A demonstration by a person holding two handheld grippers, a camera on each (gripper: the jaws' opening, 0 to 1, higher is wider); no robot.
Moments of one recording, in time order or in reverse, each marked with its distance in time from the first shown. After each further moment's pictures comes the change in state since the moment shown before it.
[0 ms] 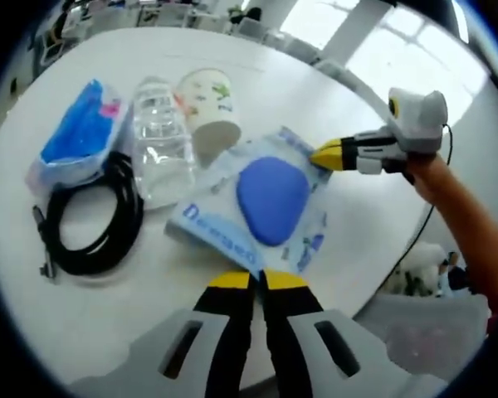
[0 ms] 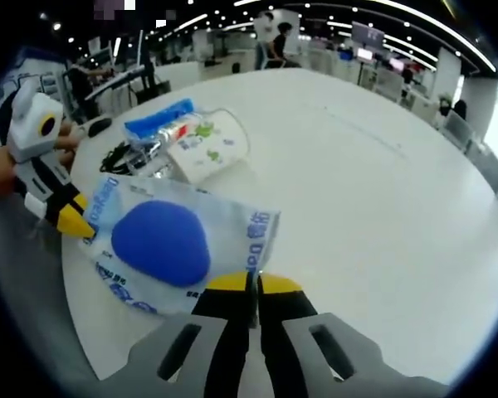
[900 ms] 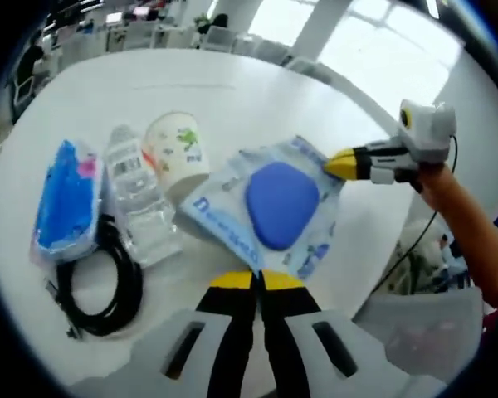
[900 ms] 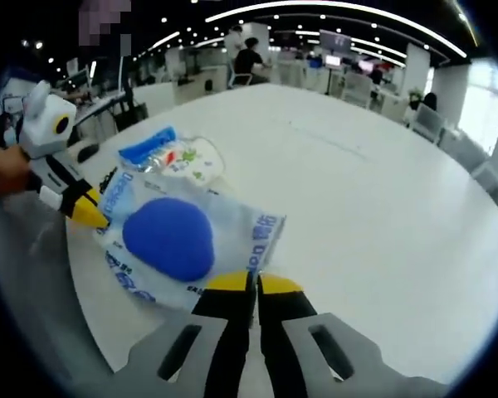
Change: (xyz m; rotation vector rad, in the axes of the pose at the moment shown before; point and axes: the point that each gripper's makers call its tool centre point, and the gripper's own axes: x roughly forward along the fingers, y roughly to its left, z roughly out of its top) left arm -0.005 -0.018 0.045 0.163 -0.017 -0.061; right arm -0.059 -0.019 0.001 0.103 -0.077 -0.119
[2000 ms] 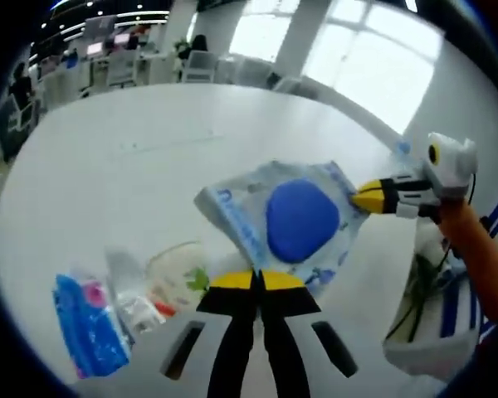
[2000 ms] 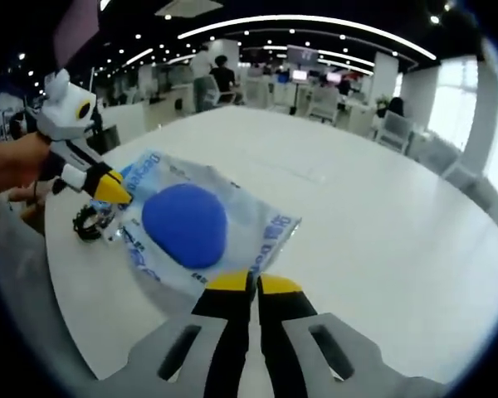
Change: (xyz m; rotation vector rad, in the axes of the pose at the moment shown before) left arm 0.029 0.017 0.129 0.112 -0.101 -0.007; right arm -0.021 -0.065 0.046 0.054 -0.089 -0.149
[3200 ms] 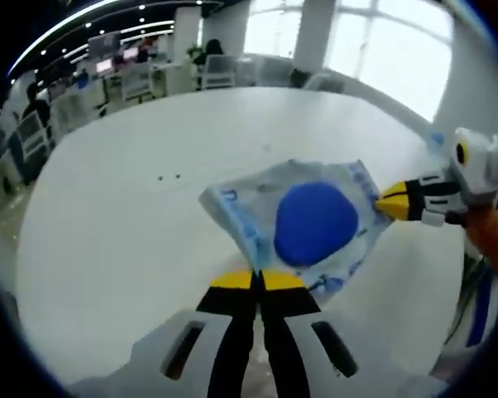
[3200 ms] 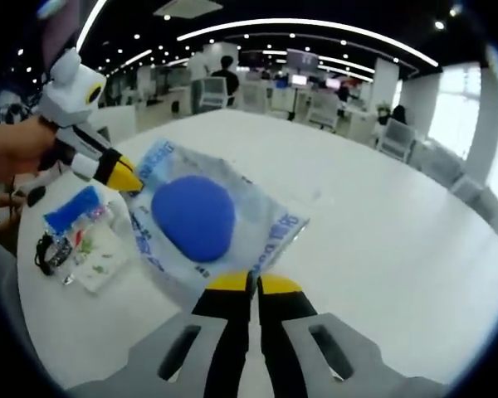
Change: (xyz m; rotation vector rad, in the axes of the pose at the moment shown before) left arm 0.054 0.110 0.051 0.082 0.031 0.167; right arm 0.119 -0.015 0.039 -0.024 0.001 -0.010
